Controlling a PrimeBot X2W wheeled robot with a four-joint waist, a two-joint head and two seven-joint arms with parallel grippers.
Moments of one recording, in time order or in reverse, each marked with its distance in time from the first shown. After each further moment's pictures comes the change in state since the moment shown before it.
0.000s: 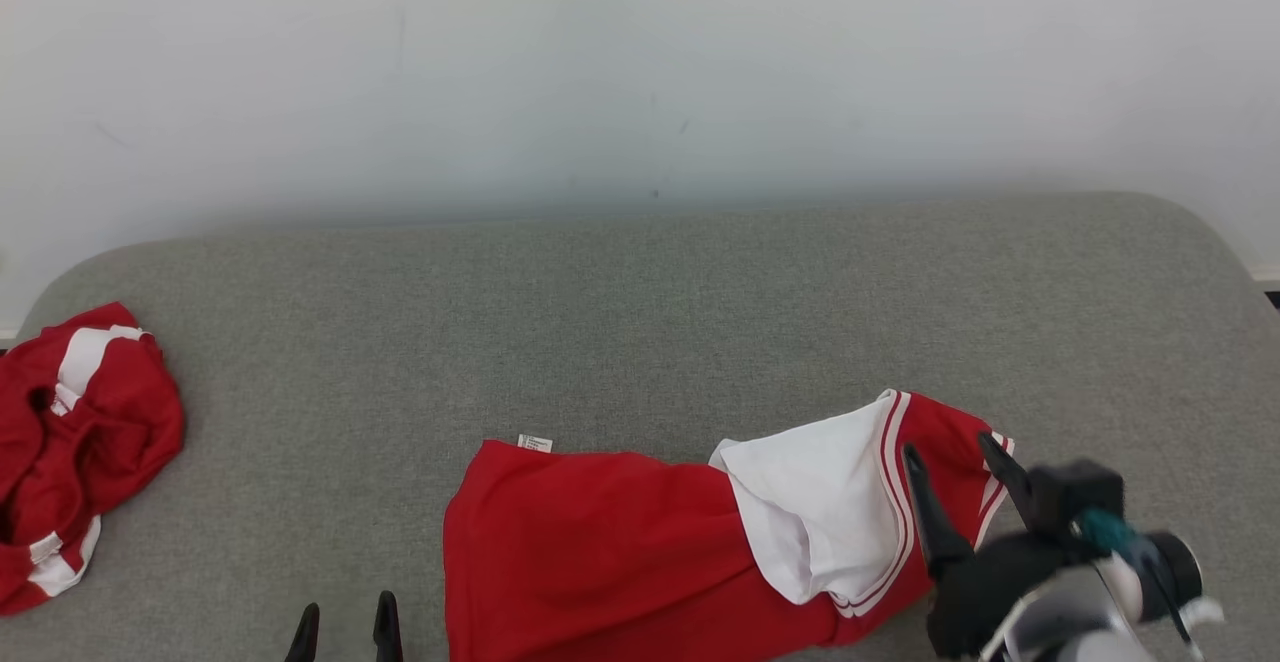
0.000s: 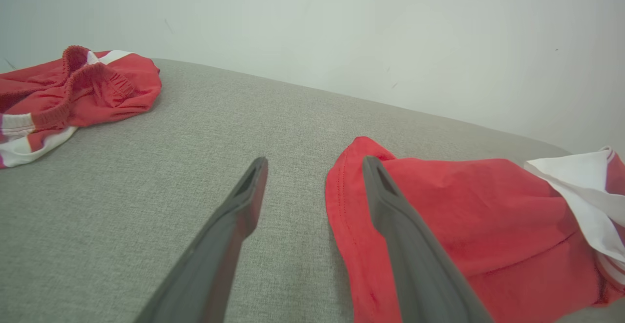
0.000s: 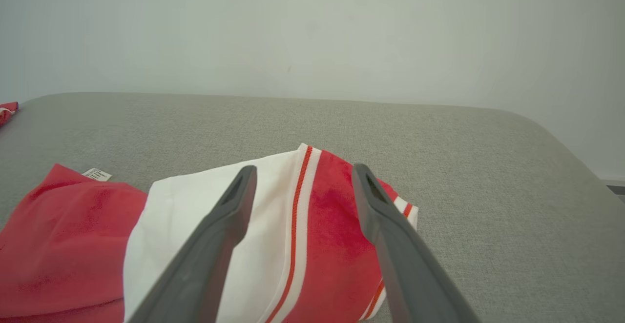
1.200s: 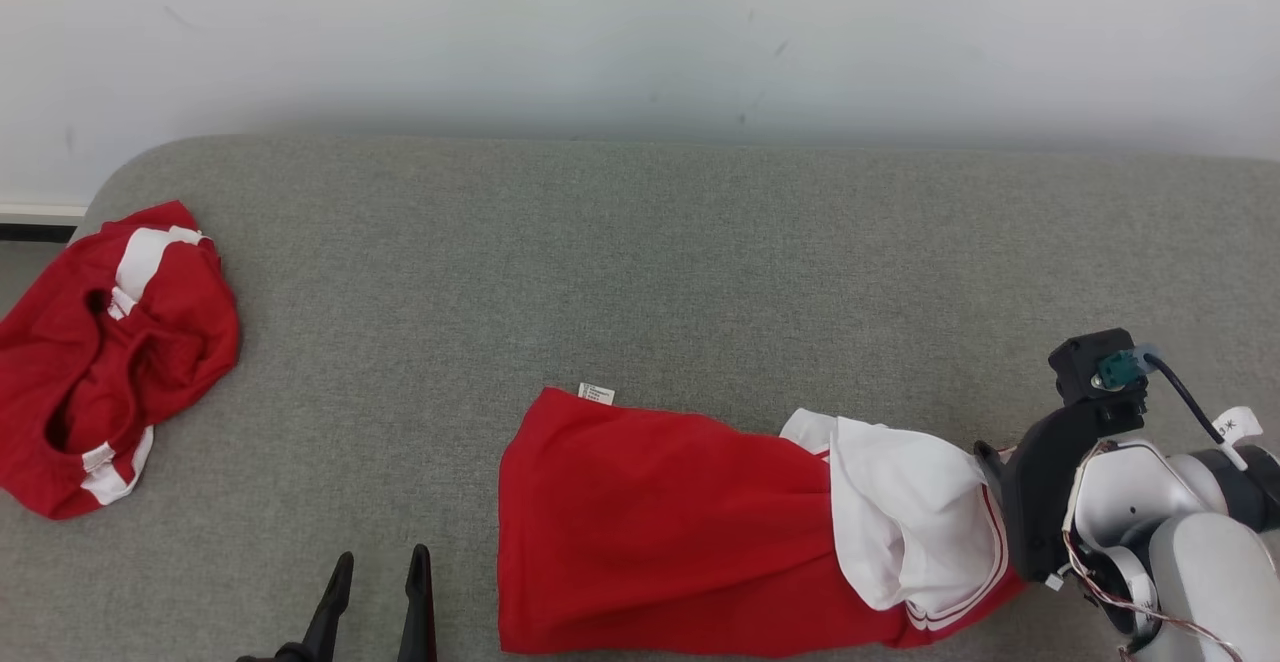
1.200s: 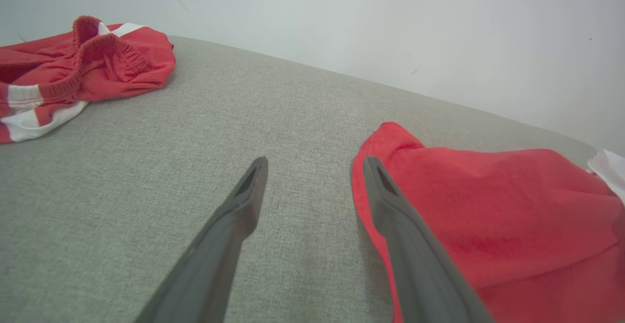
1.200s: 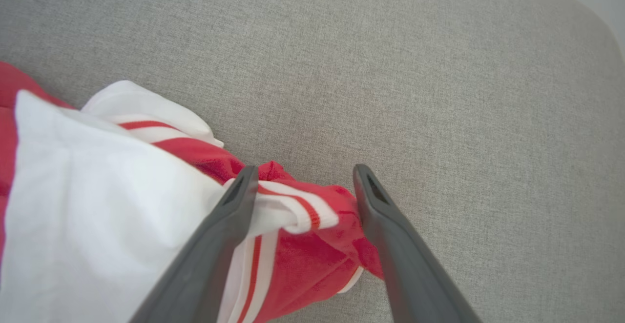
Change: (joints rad) left arm -0.088 -0.023 -0.015 0.055 0.024 -0.052 0.000; right arm -0.238 -0.171 0.019 0.026 0.046 0.000 0.724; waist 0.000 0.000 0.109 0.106
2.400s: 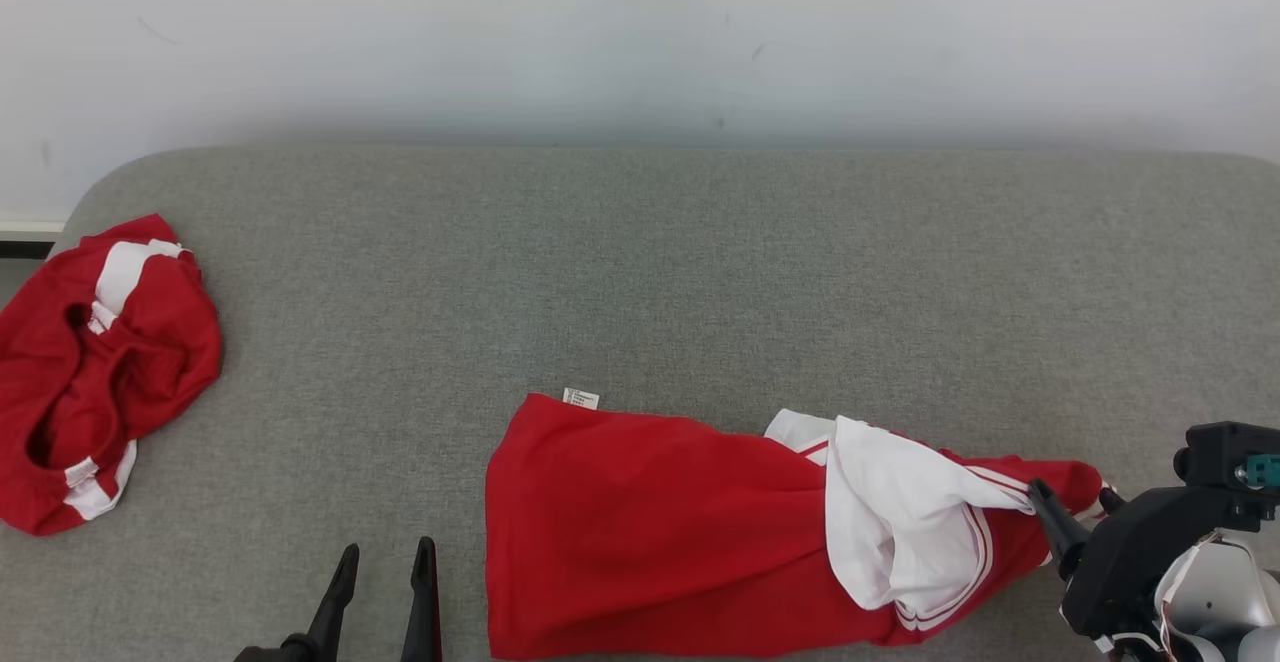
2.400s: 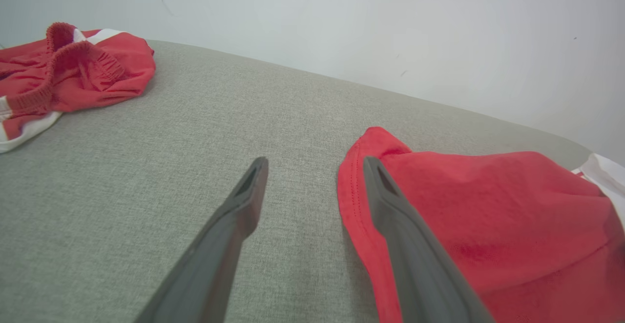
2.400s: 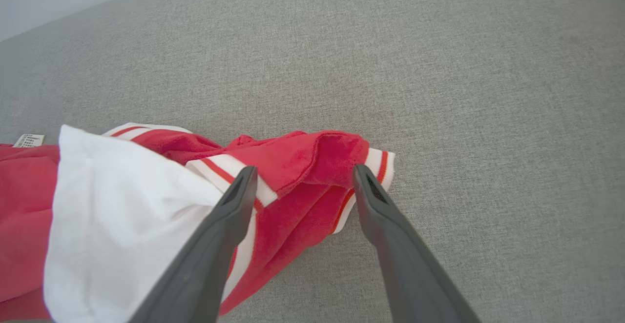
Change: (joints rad) left arm -0.019 -0.001 -0.006 0.013 0.002 -0.002 0.000; right arm 0.214 0.170 -0.288 -0.189 0.124 0.000 -0.070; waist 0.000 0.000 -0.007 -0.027
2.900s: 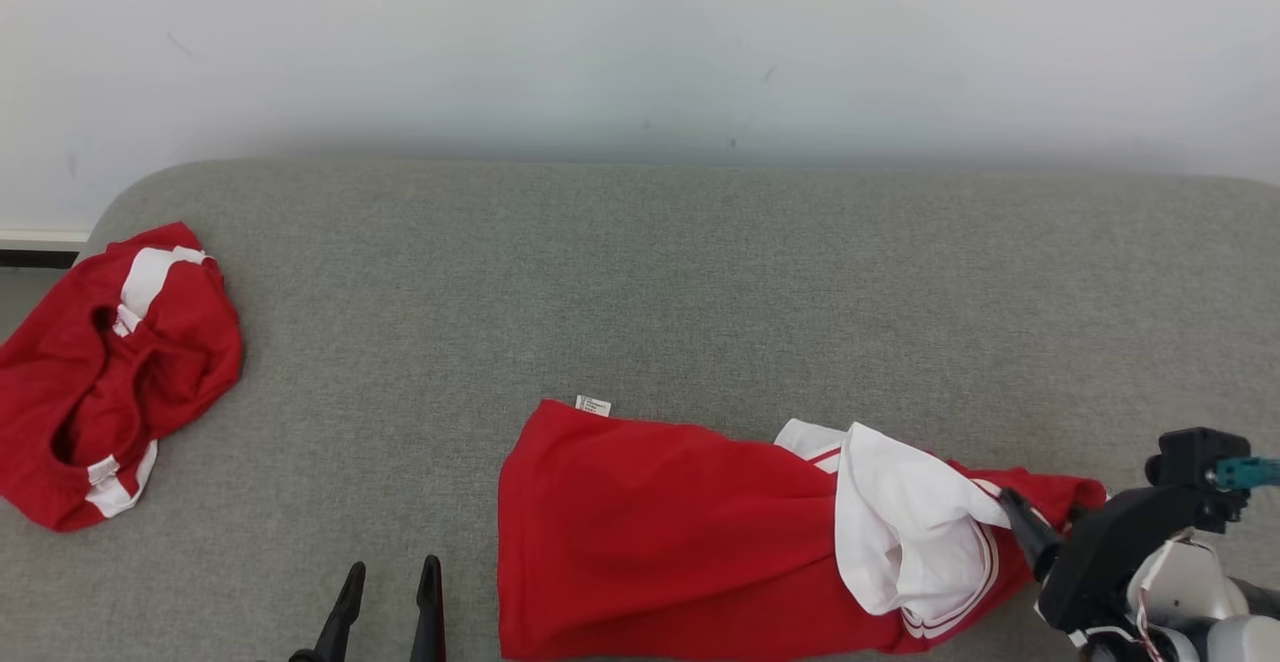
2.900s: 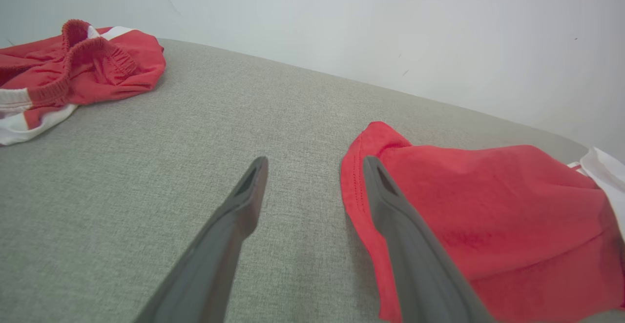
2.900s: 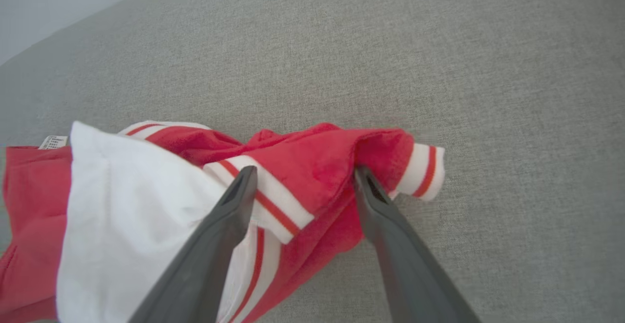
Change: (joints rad) left arm 0.023 0.000 -0.005 0.005 0.001 -0.001 0.000; right arm -0.035 0.000 0.007 0.126 0.053 0.000 -0.037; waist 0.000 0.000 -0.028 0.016
